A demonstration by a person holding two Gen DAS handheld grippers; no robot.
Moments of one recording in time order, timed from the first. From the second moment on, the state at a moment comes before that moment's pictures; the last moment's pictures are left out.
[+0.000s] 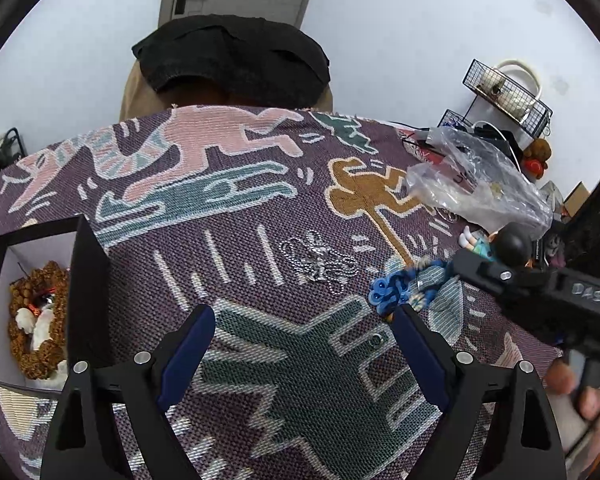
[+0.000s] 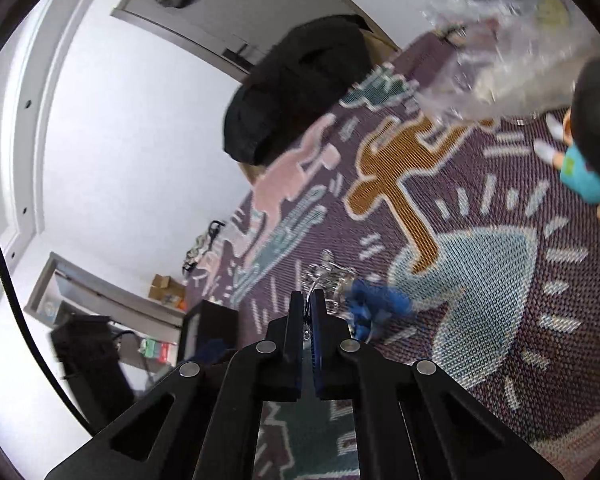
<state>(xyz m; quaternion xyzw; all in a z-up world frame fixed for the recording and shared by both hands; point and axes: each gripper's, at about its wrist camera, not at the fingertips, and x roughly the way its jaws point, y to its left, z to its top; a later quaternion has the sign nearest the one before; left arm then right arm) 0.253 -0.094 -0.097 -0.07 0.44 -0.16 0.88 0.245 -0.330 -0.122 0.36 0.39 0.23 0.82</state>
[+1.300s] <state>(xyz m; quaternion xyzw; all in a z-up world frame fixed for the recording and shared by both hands) 0.284 -0.168 -0.107 -0.01 0.46 -0.19 0.87 0.212 -0.382 -0.107 0.37 0.35 0.21 0.84</state>
